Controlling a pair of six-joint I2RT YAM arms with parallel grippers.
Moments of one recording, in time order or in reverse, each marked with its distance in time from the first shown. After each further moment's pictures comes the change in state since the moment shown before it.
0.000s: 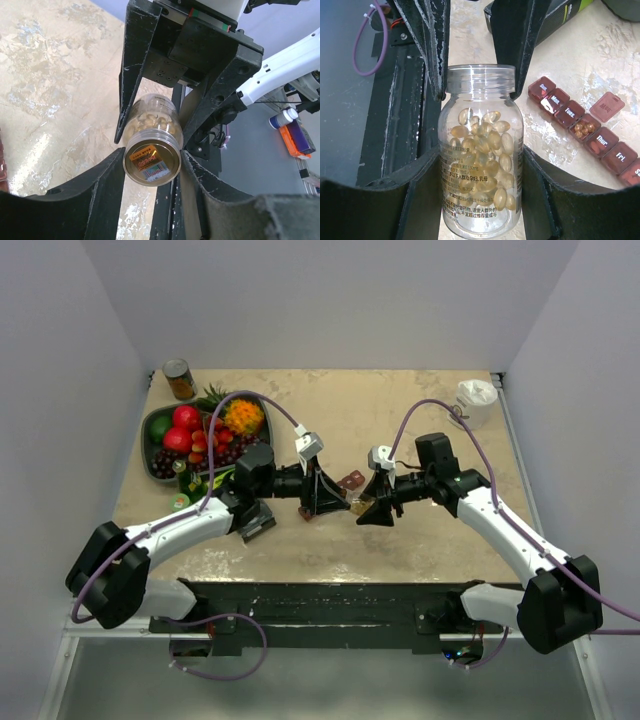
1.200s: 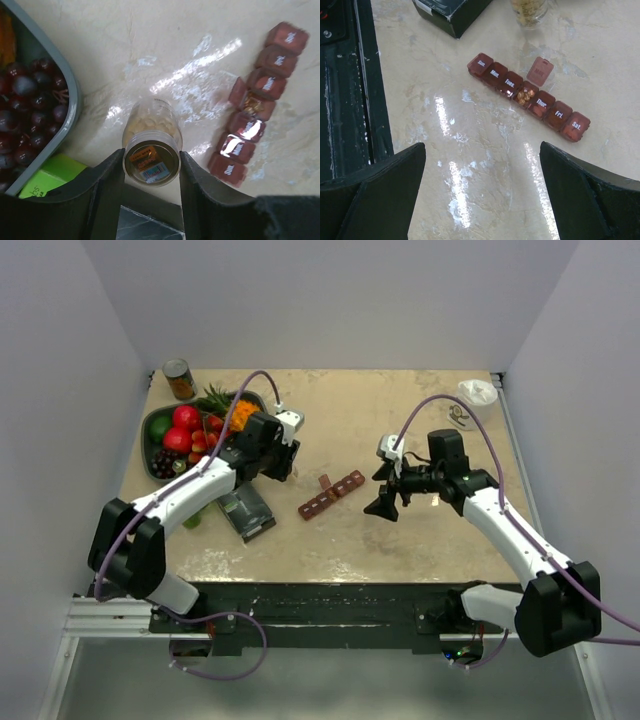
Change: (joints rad) left arm 0.166 0.159 0.338 -0.815 -0.785 0.417; right arm -0.079 -0.018 -0.005 0.055 0.192 0.034
